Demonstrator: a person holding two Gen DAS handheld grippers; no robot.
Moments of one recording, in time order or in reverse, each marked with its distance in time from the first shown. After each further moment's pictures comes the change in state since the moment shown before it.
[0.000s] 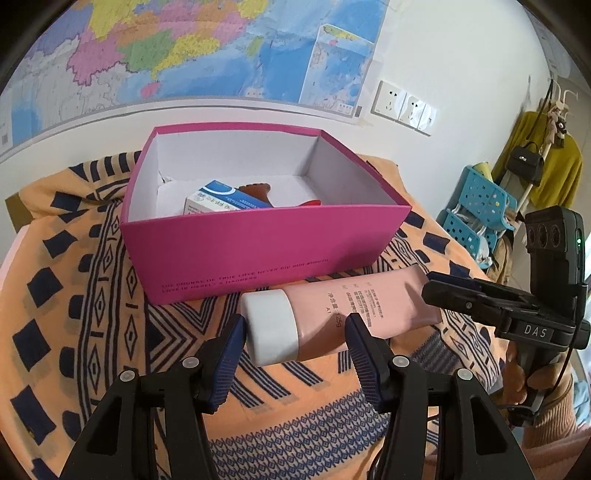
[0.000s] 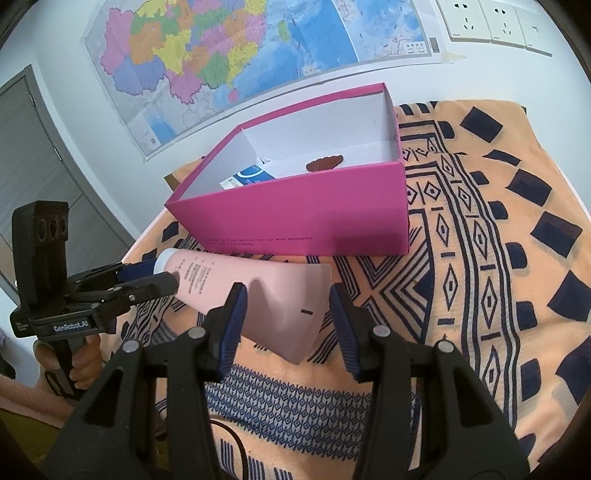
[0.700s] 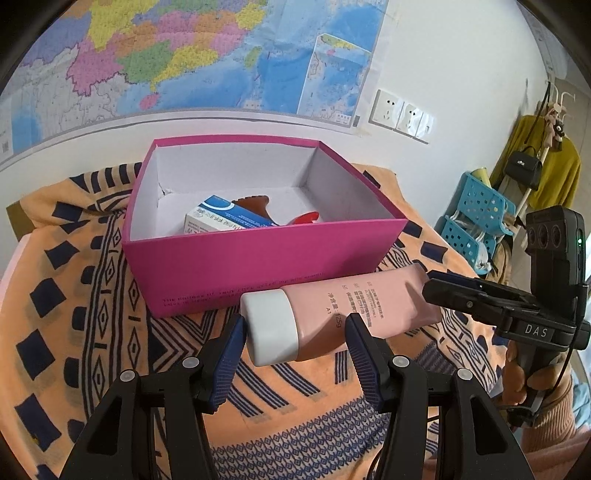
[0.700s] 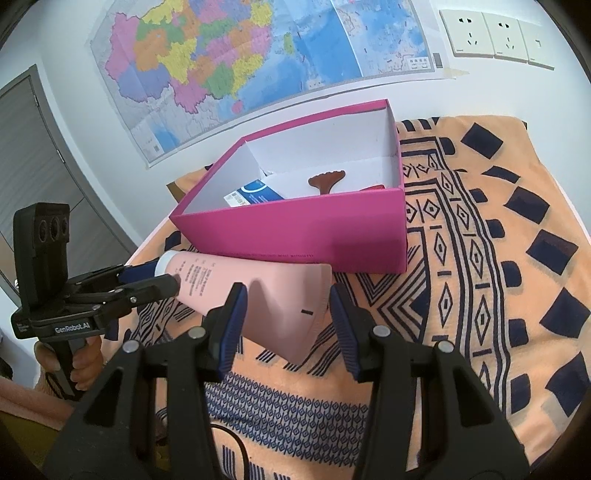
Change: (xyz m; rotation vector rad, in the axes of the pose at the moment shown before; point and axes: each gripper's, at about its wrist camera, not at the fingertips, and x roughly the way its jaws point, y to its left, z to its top) left arm -0.004 -0.001 0.006 0.007 -0.026 -0.002; right arm -0.006 0.001 0.011 -0.024 -0.028 0.001
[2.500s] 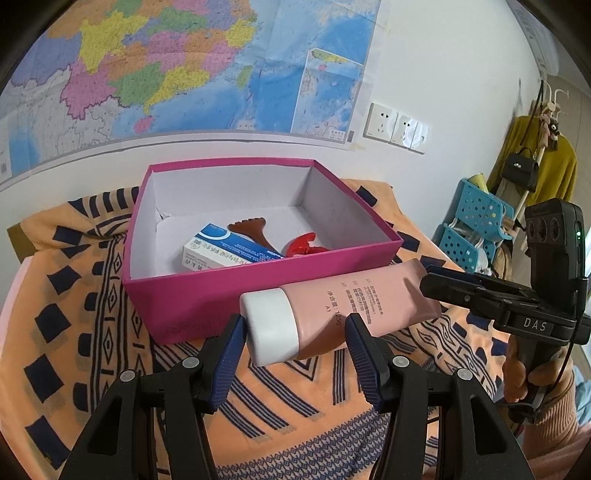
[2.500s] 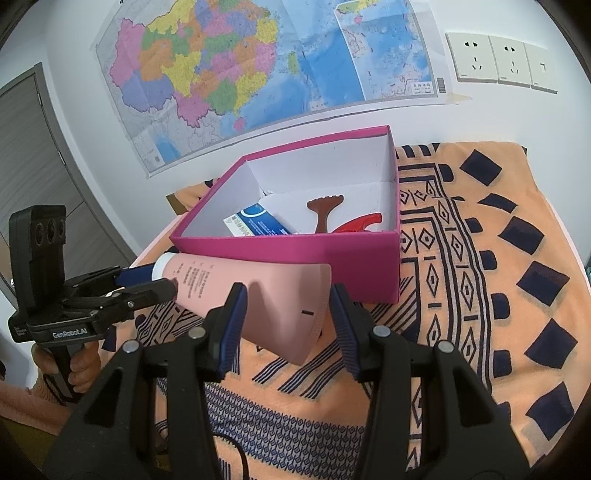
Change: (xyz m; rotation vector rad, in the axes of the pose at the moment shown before) left arm -0.003 -0.005 0.013 0.033 -0.046 0.007; right arm -0.007 -0.003 0.021 -0.038 -0.040 -0.005
